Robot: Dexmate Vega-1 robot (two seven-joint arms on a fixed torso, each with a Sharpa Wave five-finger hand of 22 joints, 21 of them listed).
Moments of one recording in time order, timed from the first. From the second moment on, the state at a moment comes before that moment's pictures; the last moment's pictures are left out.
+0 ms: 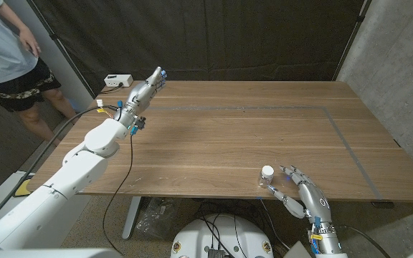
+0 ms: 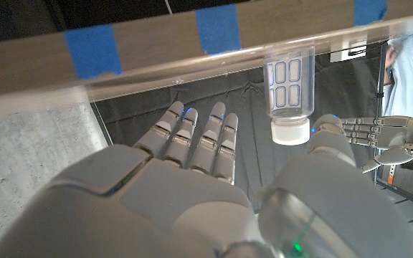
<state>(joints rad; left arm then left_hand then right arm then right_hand) 1.07 0.77 0.19 -1.78 -0.48 -0.24 0.04 0.44 0.09 -0.30 0.08 0.28 0.07 0.06 0.22 0.18 0.10 0.01 0.22 0.19 0.04 0.02 0.19 0.18 0.05 0.01 0.21 0.18 -1.70 -0.73 -0.40 -1.80 -0.59 0.08 -1.03 0.50 -0.11 0.21 -0.13 0.27 0.43 -0.11 0.23 0.19 0.51 -0.14 0.23 0.18 0.28 -0.04 0.19 0.18 0.27 0.02 0.21 0.19</state>
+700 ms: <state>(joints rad) 1.06 0.78 0.19 -1.78 -0.48 -0.20 0.03 0.45 0.09 -0.30 0.08 0.28 0.08 0.06 0.21 0.18 0.11 0.01 0.22 0.19 0.04 0.02 0.19 0.18 0.04 0.01 0.21 0.18 -1.60 -0.76 -0.48 -1.76 -0.58 0.12 -1.03 0.50 -0.10 0.21 -0.13 0.28 0.44 -0.16 0.23 0.19 0.52 -0.18 0.23 0.18 0.32 -0.03 0.19 0.18 0.31 0.02 0.22 0.19</state>
